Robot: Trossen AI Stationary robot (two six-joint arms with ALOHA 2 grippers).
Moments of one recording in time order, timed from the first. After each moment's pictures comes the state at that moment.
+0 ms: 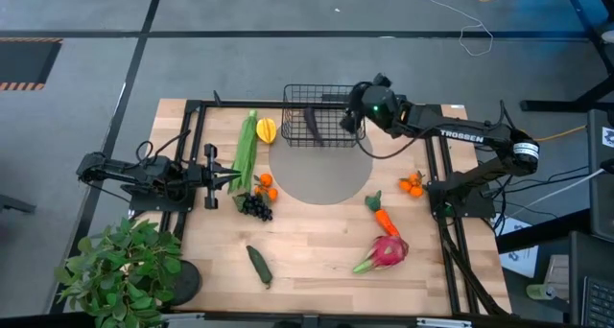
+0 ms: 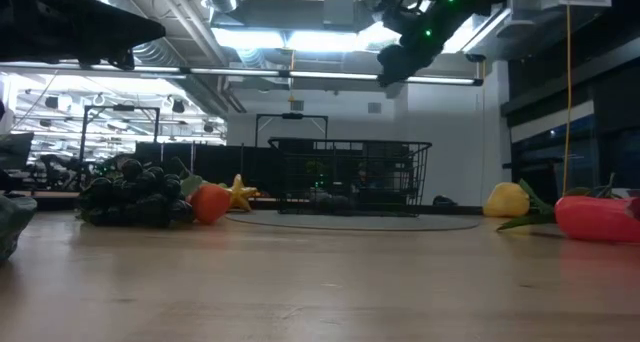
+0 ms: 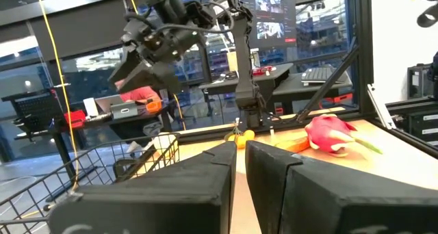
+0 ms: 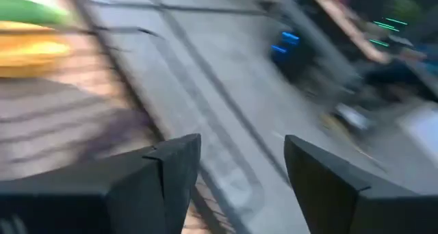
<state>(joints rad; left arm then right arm) -0.17 0.02 0.01 0.28 -0.30 0.25 -0.39 1.40 1.11 -0.18 0.62 -0.32</state>
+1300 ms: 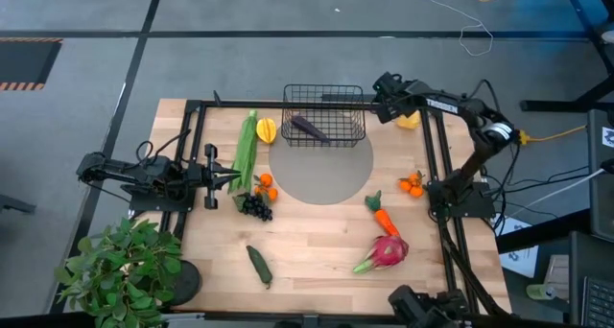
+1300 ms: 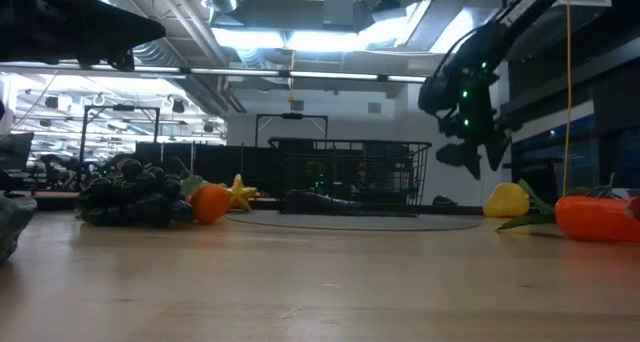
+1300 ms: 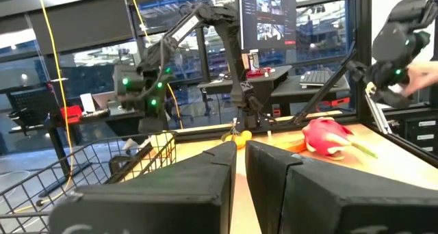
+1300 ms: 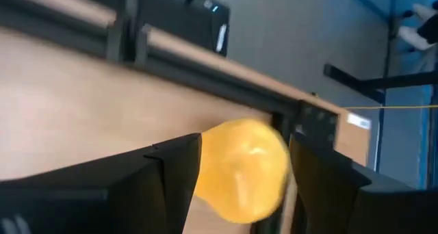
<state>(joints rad) -0.17 0.02 0.01 0.28 -0.29 0.21 -0.88 1.69 1.11 -0.77 0.60 0.29</state>
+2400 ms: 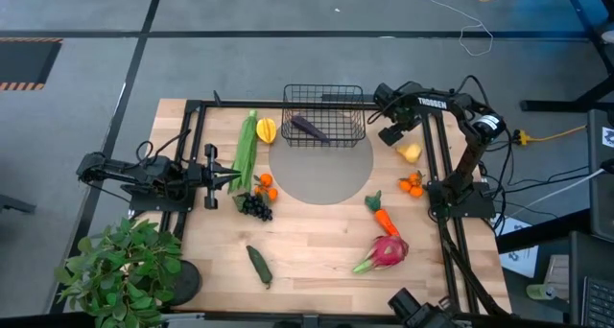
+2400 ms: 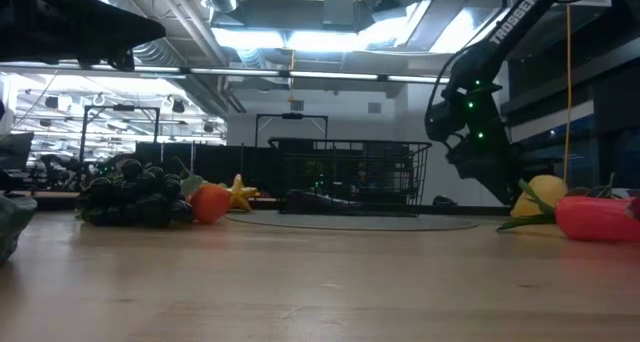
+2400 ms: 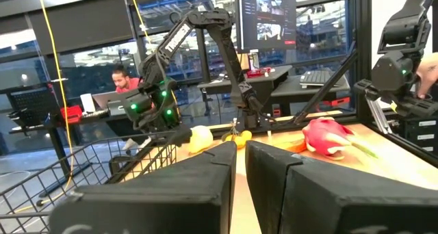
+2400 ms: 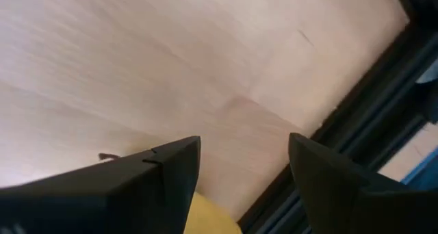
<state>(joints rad) -0.17 0.02 0.01 0.28 -0.29 0.21 -0.91 1.79 1.11 -1.03 0.30 0.09</state>
